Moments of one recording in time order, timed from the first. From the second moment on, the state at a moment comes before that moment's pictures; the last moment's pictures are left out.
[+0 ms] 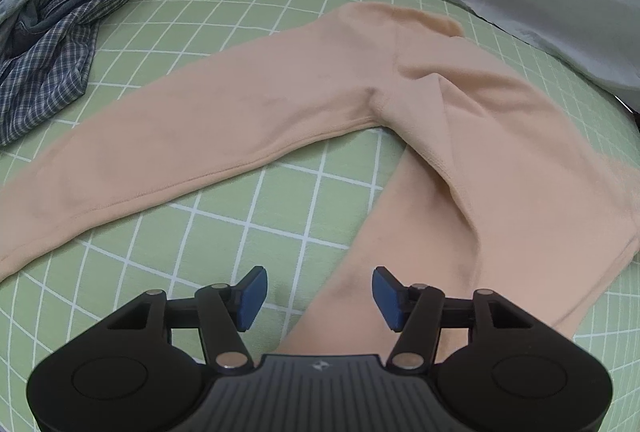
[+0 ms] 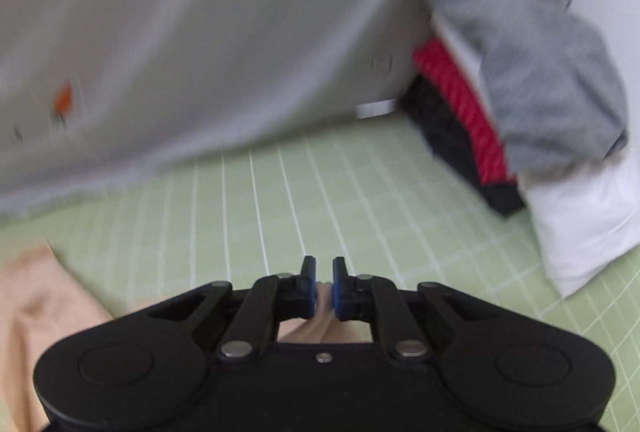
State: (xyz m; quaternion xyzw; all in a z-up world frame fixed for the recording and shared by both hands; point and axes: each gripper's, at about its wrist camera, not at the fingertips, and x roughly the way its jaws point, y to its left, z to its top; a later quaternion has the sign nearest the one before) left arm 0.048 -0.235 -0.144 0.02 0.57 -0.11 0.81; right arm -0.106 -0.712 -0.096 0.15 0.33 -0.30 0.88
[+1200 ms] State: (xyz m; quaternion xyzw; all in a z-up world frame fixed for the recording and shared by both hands) left arm 0.044 -0.243 -0.145 0.05 0.58 -0.11 0.80; right arm -0.160 -0.740 -0.143 0.20 0.33 -0.41 0.83
